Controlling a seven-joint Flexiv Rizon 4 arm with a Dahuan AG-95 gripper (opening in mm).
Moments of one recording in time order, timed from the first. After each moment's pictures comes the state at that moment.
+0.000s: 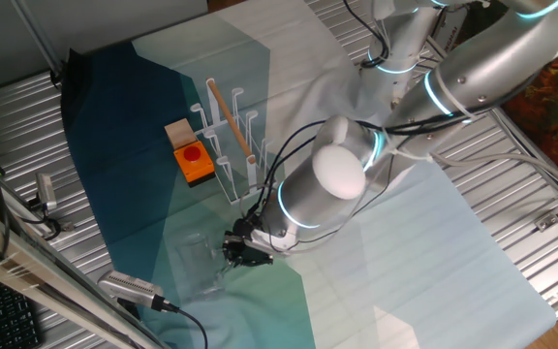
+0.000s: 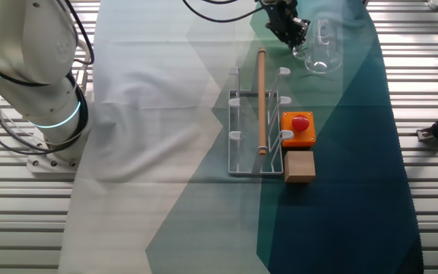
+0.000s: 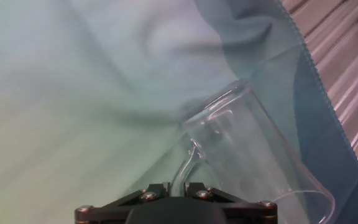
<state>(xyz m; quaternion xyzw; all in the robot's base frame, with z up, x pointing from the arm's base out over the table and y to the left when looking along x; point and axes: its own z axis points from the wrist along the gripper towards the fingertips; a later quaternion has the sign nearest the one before) 0.565 0.258 0.010 -0.44 0.87 -0.16 0.16</state>
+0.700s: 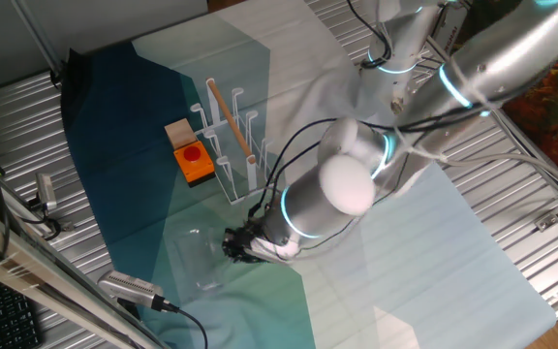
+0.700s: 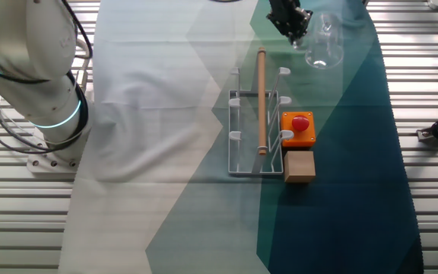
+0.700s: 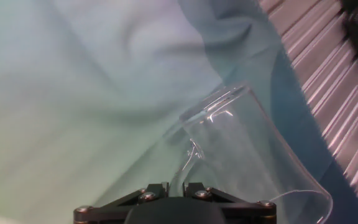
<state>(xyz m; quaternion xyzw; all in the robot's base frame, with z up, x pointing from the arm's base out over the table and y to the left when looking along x) 0.557 0.260 0.038 -0.44 0.88 -0.15 0.12</state>
